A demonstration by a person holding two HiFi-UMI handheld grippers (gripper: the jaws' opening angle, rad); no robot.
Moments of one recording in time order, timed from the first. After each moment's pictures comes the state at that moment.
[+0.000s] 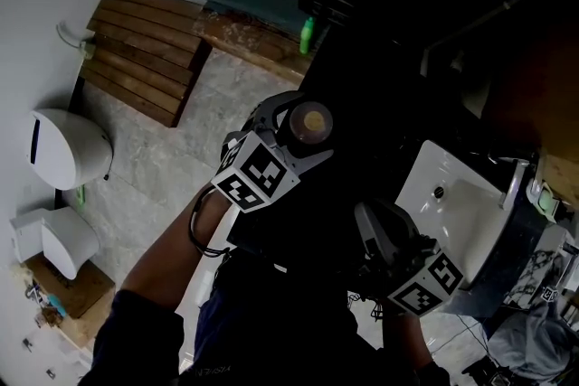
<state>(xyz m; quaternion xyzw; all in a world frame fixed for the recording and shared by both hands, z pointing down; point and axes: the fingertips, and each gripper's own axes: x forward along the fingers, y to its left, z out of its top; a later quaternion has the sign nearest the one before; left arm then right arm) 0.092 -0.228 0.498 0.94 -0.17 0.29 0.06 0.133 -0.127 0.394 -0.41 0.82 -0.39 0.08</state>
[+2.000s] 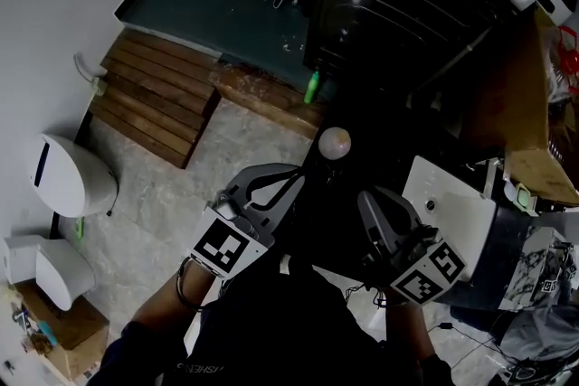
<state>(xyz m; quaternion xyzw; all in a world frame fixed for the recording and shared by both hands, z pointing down) -0.031 -0.146 0.305 0.96 -0.25 0.11 0.01 0.052 -0.118 0.267 -0.42 0.87 -0.25 0.08</state>
